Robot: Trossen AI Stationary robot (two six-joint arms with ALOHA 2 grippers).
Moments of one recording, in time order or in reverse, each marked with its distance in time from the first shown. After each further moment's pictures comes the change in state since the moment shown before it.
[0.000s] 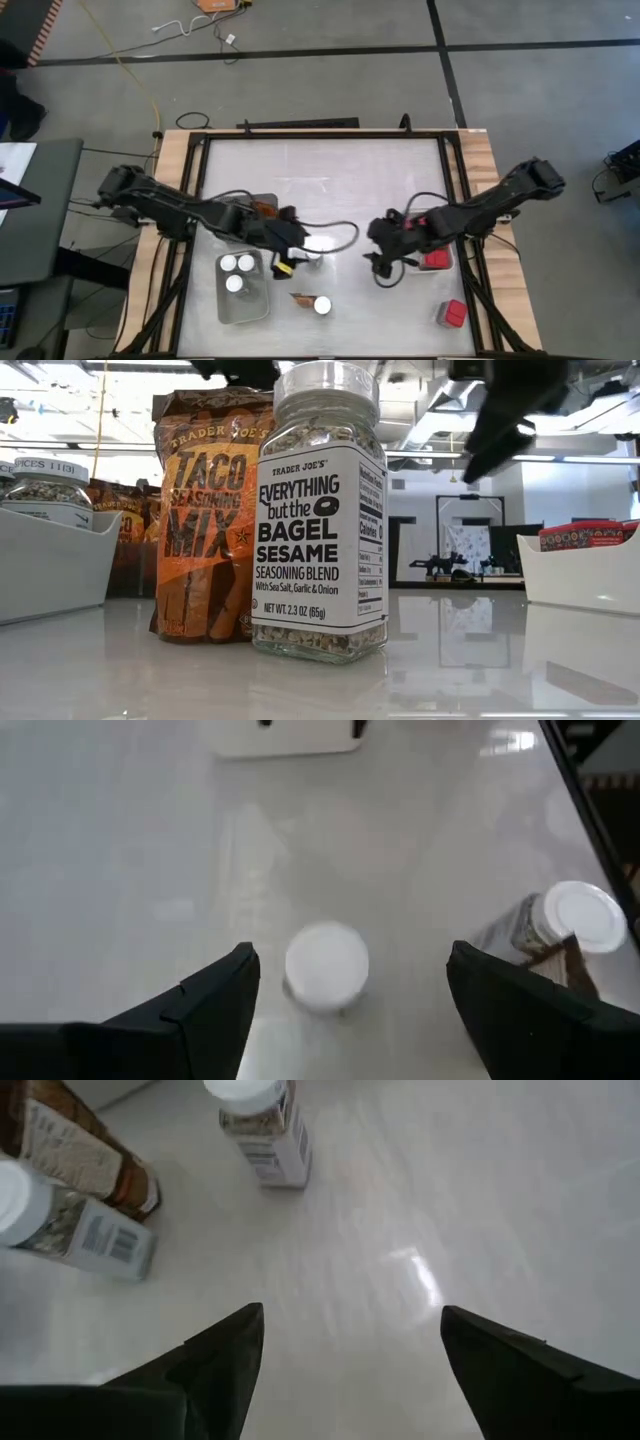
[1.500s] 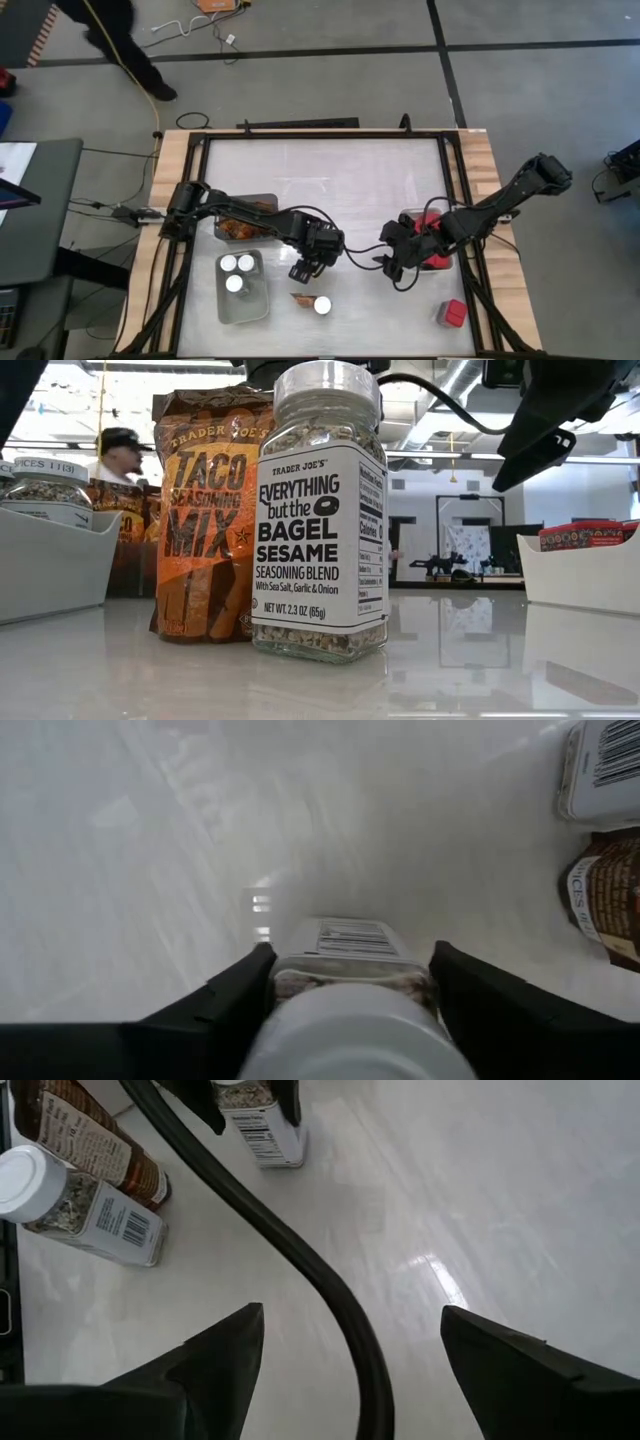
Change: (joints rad) left arm 0.095 0.540 0.444 -0.439 0.223 0.416; right arm 0.083 -0.107 -0.139 0.065 0.065 0.127
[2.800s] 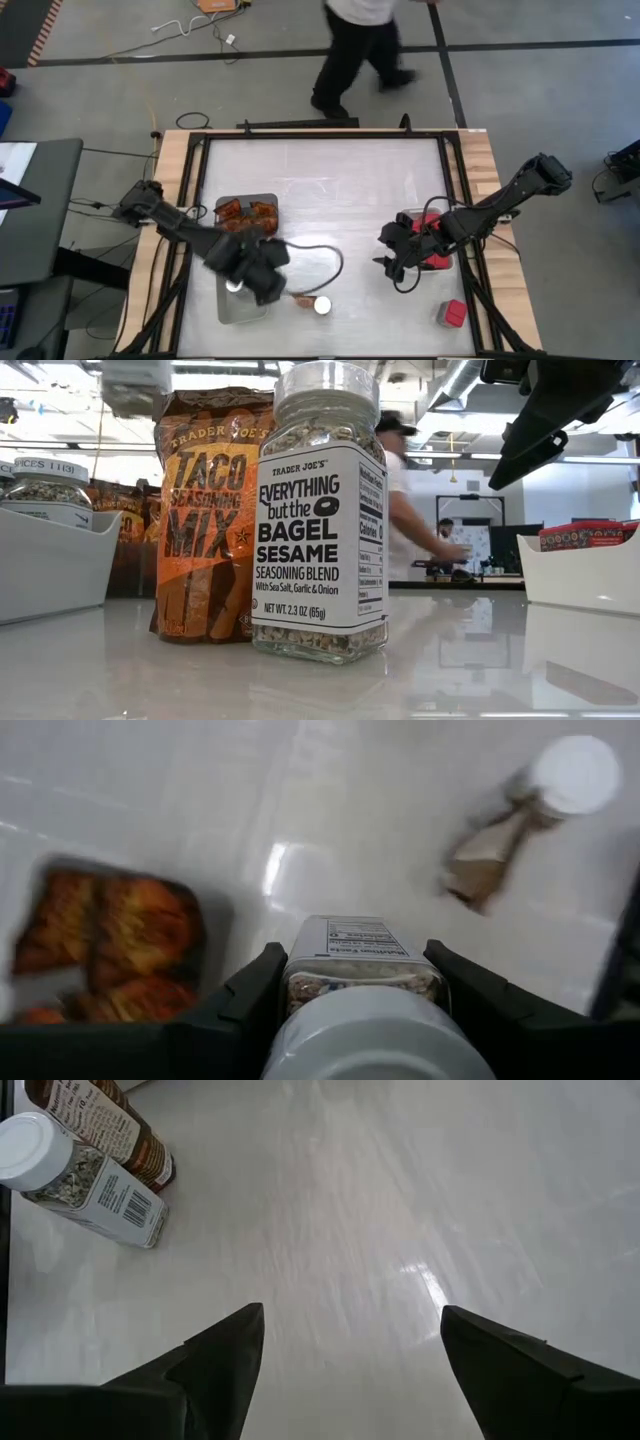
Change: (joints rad) left arm -0.358 -0.311 0.142 -0.529 -0.361 -1.083; right arm 0.000 0.000 0.000 0.005 -0.015 -0.108
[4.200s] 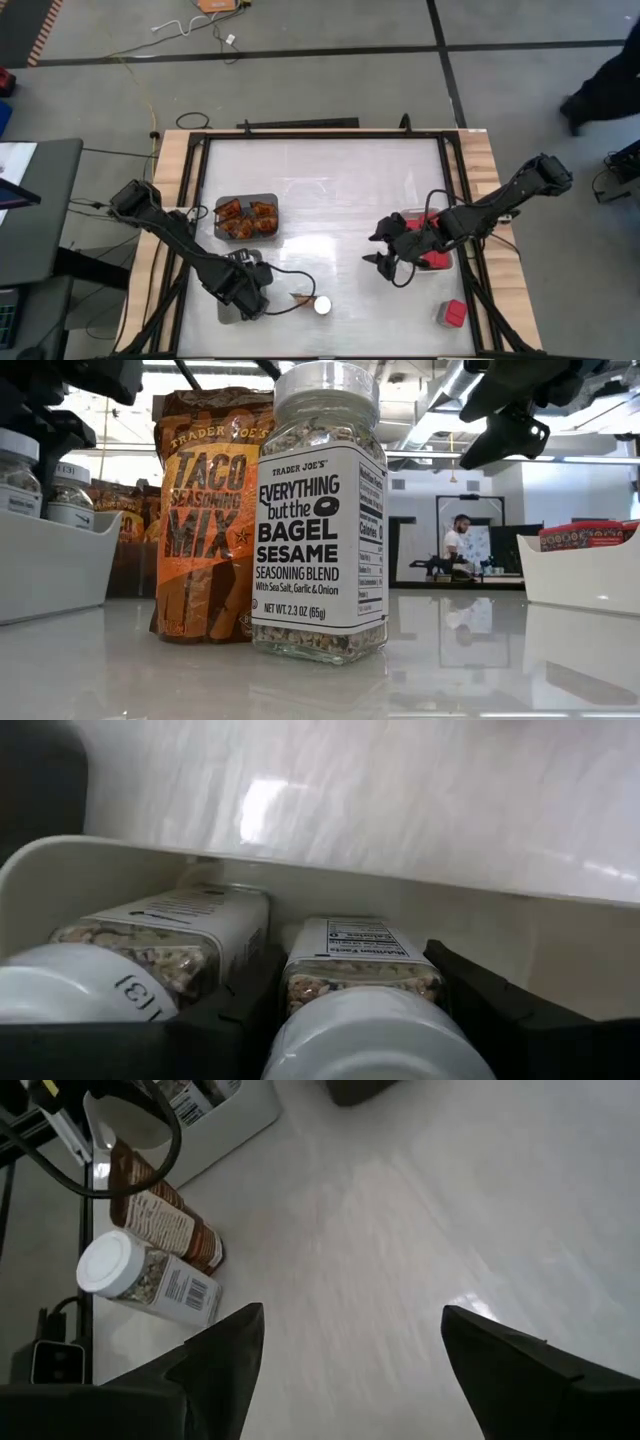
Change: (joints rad) left arm -0.123 -0.059 -0.605 0.443 0.137 -0.132; right arm -0.036 0.000 0.000 0.163 -0.001 0.070
